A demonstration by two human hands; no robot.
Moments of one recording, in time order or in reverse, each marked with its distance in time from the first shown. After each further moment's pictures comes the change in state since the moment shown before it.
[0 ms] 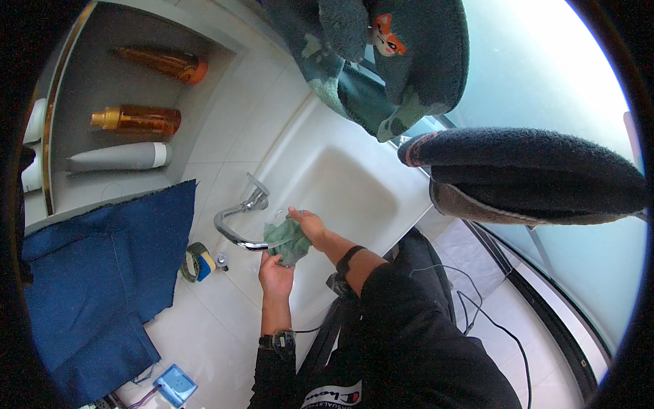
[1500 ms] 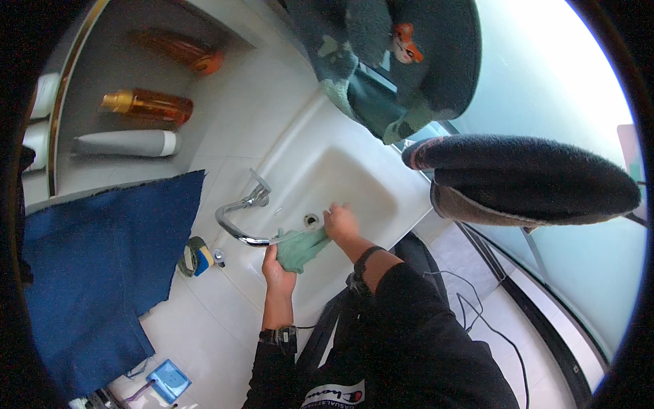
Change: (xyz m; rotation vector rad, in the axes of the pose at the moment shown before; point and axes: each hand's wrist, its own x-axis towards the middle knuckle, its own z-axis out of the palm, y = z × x) left_hand 0.003 -0.011 0.016 -0.168 0.109 -0.036; right_hand -0.016 0.013 -0.071 -1.195 0.681 -0.439
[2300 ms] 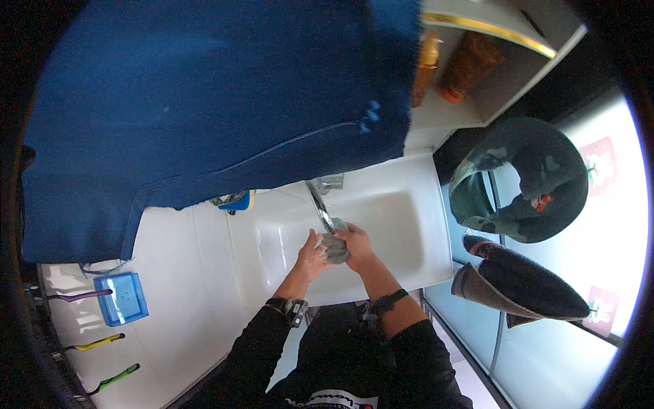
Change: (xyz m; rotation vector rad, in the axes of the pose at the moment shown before) left_hand 0.044 -0.055 -0.052 -0.335 0.112 -0.371; right_hand -0.037 -0.111 -0.035 1.041 -0.741 0.358
